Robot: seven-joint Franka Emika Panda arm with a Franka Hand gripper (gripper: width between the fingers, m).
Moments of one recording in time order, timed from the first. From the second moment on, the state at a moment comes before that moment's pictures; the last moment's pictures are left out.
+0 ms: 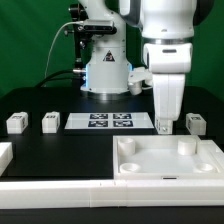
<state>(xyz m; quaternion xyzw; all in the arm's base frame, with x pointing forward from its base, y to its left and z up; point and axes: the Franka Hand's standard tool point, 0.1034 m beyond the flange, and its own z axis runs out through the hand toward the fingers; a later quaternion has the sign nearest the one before) 0.473 0.081 0.058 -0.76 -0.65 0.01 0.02</state>
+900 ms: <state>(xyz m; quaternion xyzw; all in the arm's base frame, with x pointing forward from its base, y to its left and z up) 0.462 0.079 0.065 -0.89 -0.46 0.01 0.02</state>
